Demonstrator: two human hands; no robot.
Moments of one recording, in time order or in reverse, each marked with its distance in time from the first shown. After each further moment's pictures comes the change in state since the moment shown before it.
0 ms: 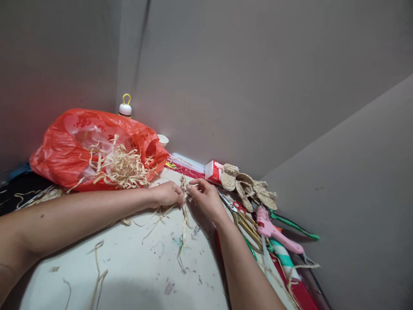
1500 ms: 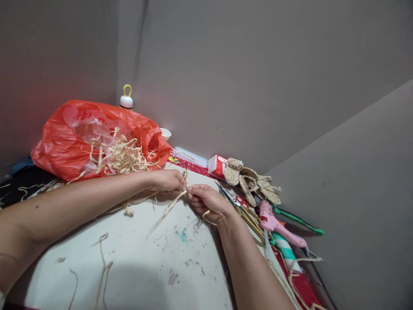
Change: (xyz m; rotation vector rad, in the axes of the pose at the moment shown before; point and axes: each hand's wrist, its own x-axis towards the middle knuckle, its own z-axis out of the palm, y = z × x) left_hand 0.006 0.008 -0.029 0.079 -0.274 0.070; right_hand -0.012 -0.016 0.000 0.449 -0.543 0.464
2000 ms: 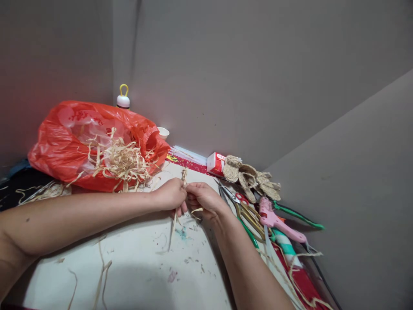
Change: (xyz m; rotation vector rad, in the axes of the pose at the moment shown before) left_hand -0.007 0.002 0.052 -0.064 0.266 -0.055; right_hand -0.001 -0.002 0.015 0.026 0.109 -0.044
